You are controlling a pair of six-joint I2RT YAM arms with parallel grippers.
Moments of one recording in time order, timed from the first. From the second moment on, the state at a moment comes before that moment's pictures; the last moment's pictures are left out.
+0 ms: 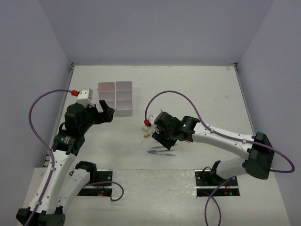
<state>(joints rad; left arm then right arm) -0.20 0.68 0.75 -0.48 0.05 -0.34 1.04 1.38 1.07 -0.82 0.04 0.06</state>
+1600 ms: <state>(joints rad) -0.21 0.72 0.75 -0.48 0.07 -0.33 1.11 1.72 1.08 -0.77 0.02 0.07</state>
